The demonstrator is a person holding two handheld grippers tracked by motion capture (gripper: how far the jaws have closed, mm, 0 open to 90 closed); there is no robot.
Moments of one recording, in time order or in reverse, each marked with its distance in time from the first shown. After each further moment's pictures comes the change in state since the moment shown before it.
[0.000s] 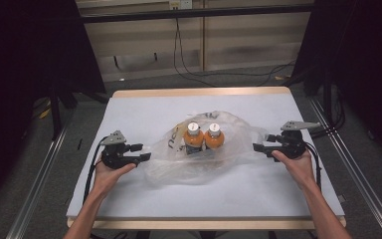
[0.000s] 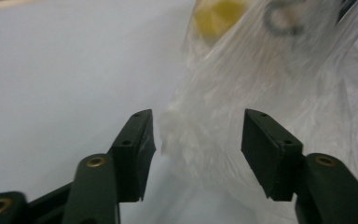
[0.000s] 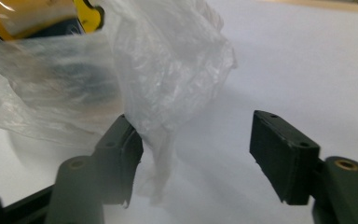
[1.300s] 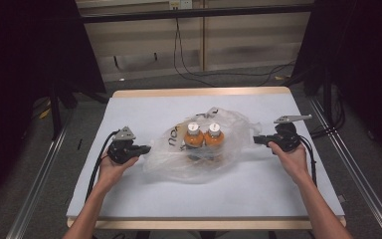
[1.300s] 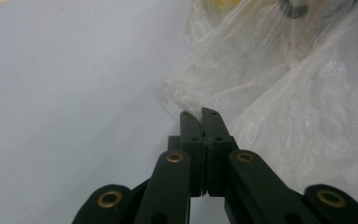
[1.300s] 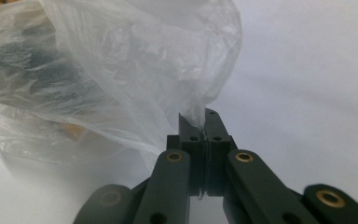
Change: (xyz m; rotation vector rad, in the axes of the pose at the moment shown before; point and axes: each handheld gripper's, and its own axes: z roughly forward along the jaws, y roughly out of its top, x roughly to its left) left arm 0.006 0.007 0.024 0.147 0.049 0.072; right arm -0.007 0.012 0.021 0.101 -0.016 0.051
